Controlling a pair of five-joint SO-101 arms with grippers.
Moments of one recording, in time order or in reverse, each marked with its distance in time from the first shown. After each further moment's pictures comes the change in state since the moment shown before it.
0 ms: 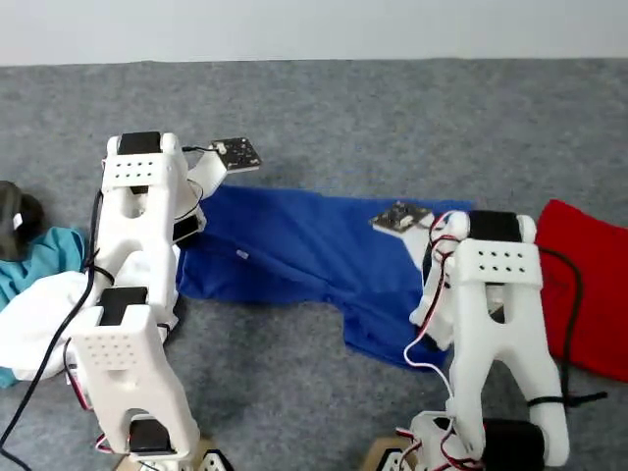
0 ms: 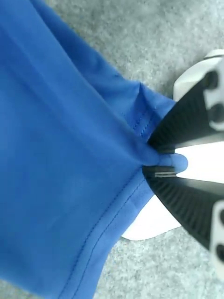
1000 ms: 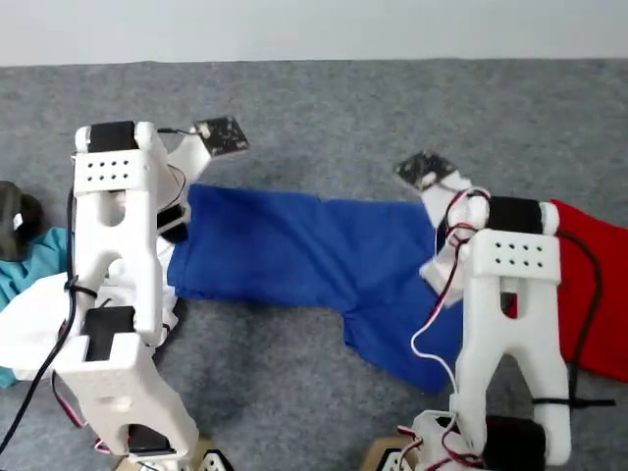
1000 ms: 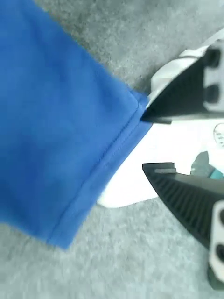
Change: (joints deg) left arm -1.8 -11.4 0.0 0.7 0.8; right arm 2.4 1.8 -11.1 -12.2 -5.8
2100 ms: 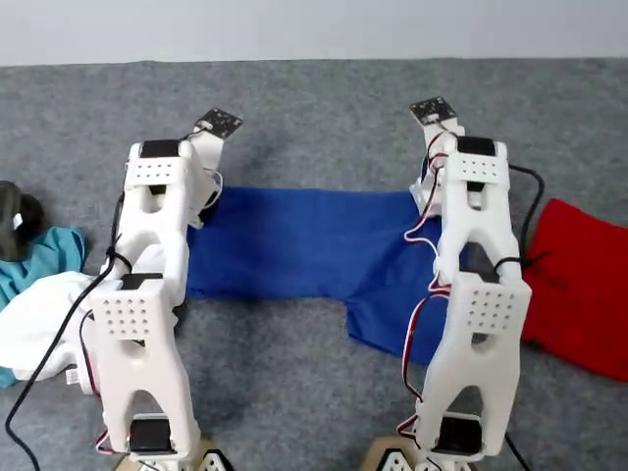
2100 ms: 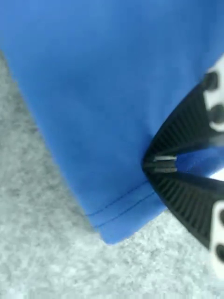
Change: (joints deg) left arm 2.3 27.8 -13.4 -12.8 31.6; right arm 1.1 67.8 -58.4 -12.7 -14.2
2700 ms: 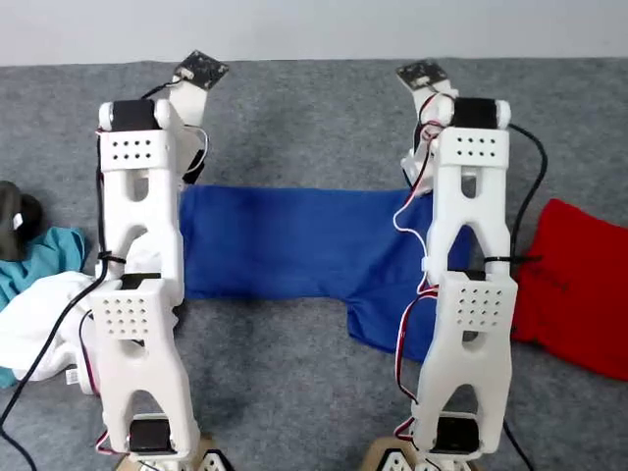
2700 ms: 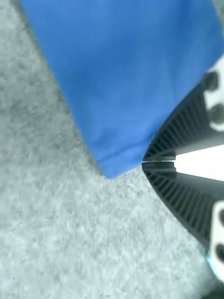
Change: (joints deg) left arm 0.7 -0.2 -24.9 15.6 0.2; right arm -4.0 -0.8 -25.3 25.0 0.0
